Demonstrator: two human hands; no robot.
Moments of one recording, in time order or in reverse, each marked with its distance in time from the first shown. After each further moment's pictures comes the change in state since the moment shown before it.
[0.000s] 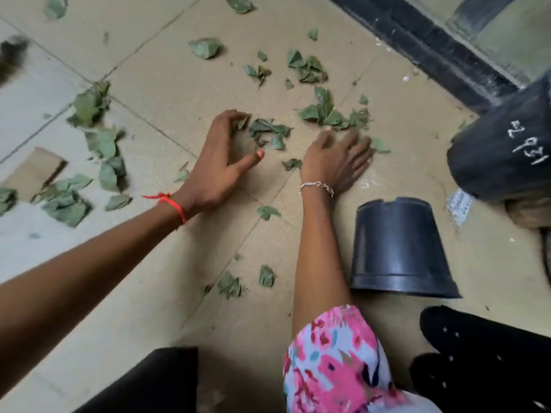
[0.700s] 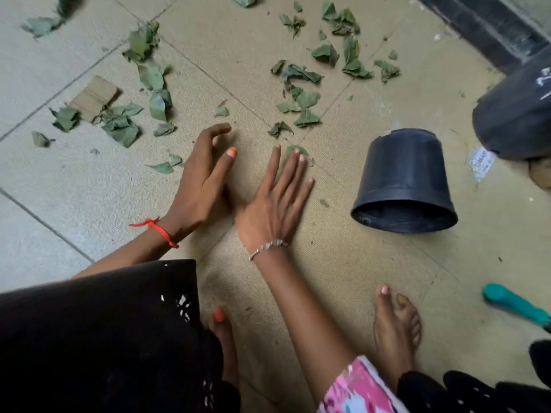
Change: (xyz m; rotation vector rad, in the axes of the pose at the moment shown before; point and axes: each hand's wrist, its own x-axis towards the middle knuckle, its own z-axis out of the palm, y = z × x) left_hand -0.138 -0.017 -0.020 -0.082 0.150 -0.072; right_hand -0.207 0.061 -0.023 -0.239 -0.227 -0.646
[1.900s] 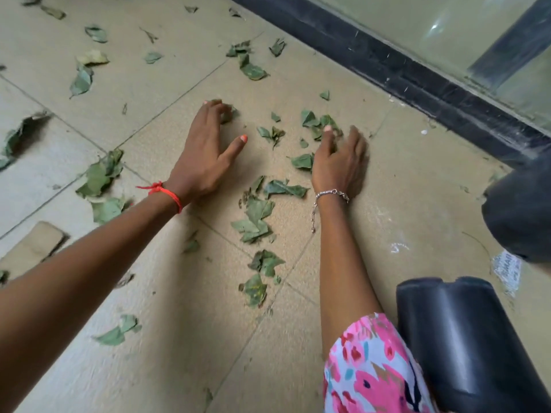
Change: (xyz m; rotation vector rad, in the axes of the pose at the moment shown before) left_hand 0.236 -0.005 0.011 0.369 -0.029 0.232; right_hand 0.284 0.059 -0.020 0.465 0.289 0.336
